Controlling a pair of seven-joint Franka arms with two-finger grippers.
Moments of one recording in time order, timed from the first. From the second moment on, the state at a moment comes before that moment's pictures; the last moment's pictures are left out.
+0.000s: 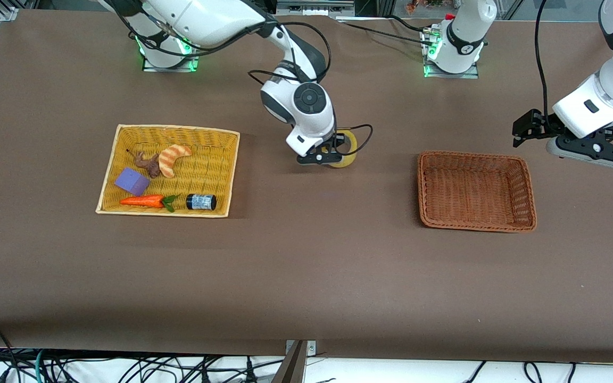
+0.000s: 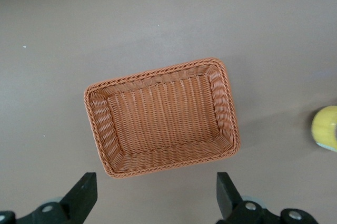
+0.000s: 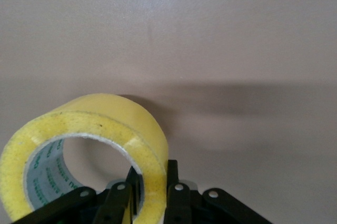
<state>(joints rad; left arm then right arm) 0.00 0.02 -0.09 -1.69 0.03 1.68 0.17 0.60 0.79 0.38 -1.53 -0.15 2.30 0.97</state>
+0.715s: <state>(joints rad) 0.00 0.02 -0.09 -1.69 0.02 1.66 0.17 0.48 0.63 0.37 -1.48 -0.15 2.13 0.96</state>
